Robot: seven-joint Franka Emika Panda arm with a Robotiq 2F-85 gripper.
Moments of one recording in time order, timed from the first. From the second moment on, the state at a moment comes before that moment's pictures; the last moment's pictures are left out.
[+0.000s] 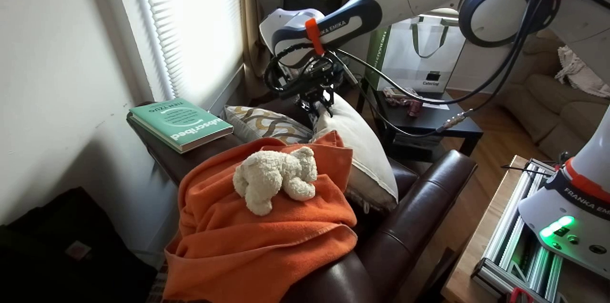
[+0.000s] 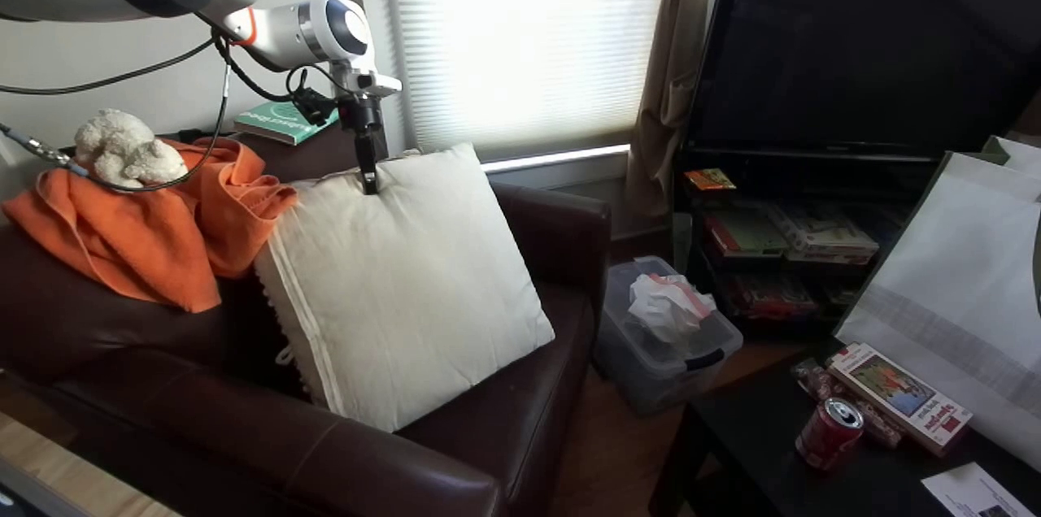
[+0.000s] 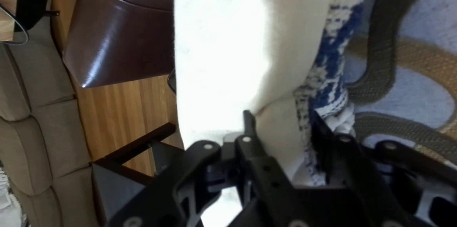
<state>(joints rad) 0.35 1.01 -0.06 -1.05 -0.18 1.56 1.20</state>
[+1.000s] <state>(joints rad) 0.30 0.71 -0.09 -1.25 -0.18 1.87 1.29</state>
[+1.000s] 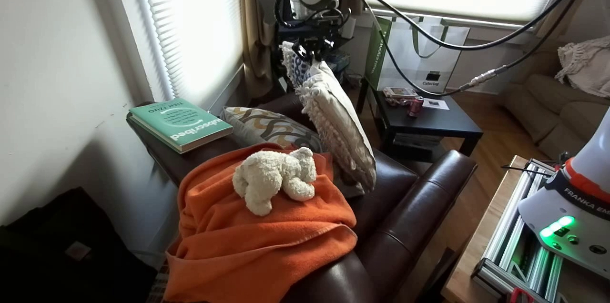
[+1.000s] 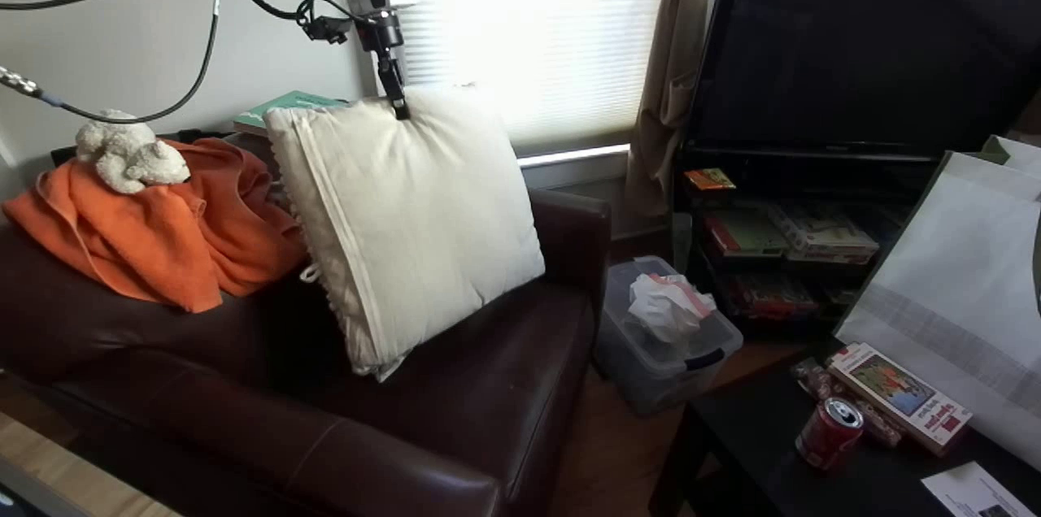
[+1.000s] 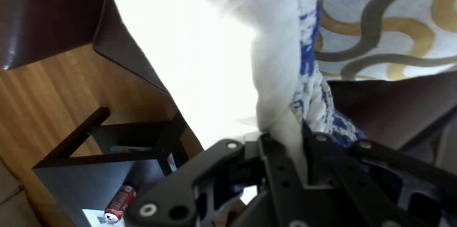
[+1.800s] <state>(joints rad) 0.29 0.62 -0.08 -1.30 -0.19 2.03 1.45</state>
